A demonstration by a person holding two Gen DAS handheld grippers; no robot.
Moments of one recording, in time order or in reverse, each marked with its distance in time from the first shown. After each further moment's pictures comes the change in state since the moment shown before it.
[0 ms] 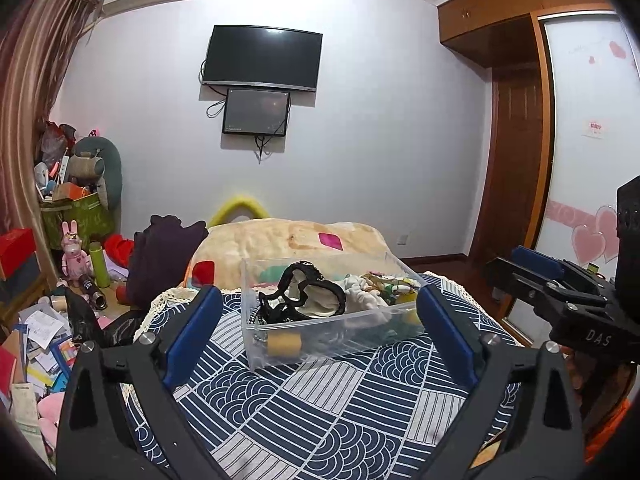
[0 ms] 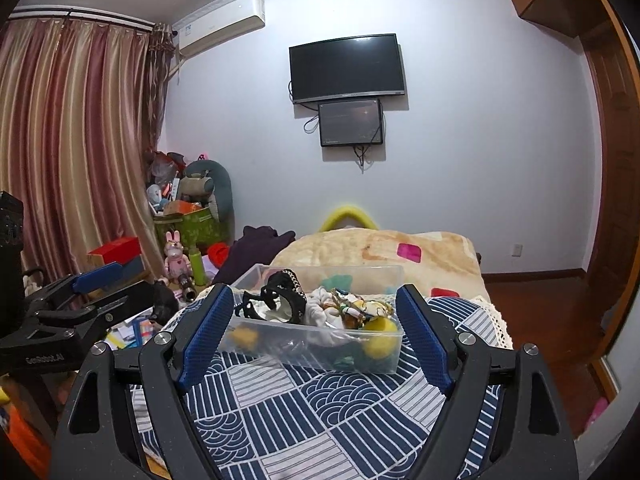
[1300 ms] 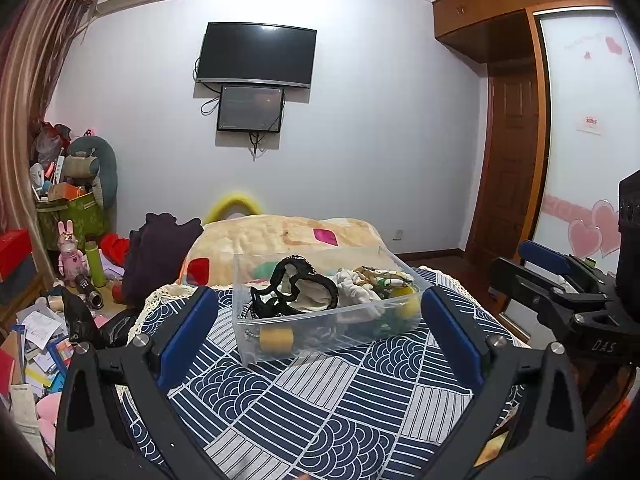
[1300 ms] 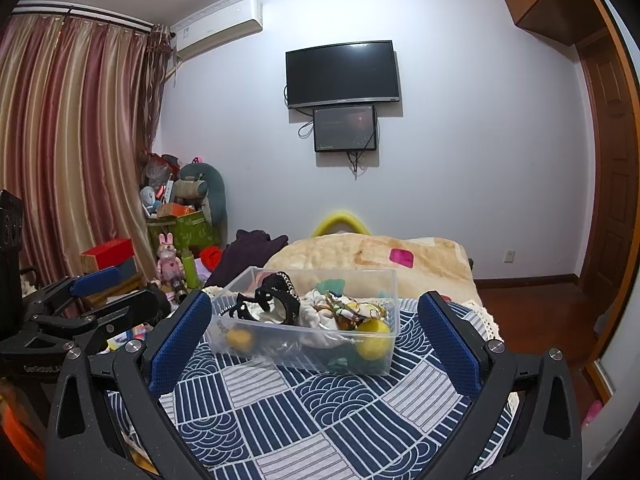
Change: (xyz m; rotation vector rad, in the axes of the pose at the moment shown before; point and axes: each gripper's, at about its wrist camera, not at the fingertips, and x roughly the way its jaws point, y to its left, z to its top) left arm 0.000 -0.003 -0.004 0.012 0.013 -0.017; right arm -0.005 0.004 0.001 -0.013 -0.019 -0.032
